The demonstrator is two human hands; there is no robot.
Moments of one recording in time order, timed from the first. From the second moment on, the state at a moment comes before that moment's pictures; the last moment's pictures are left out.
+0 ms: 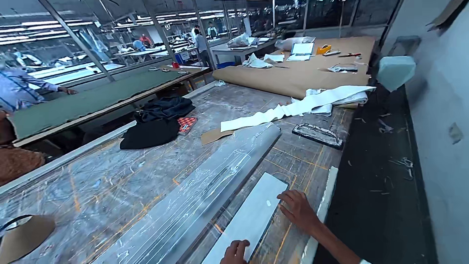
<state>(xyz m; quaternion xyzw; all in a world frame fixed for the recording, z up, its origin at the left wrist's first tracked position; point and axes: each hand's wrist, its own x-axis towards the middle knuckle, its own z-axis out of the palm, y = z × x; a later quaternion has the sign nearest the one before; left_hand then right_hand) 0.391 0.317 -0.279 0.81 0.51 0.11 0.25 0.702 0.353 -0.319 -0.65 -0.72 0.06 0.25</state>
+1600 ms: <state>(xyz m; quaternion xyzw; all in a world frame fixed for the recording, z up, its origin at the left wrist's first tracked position) 0.597 0.508 -0.292 0.89 0.40 0.02 0.21 0.744 0.409 -0.331 -0.76 -0.60 0.11 0.22</state>
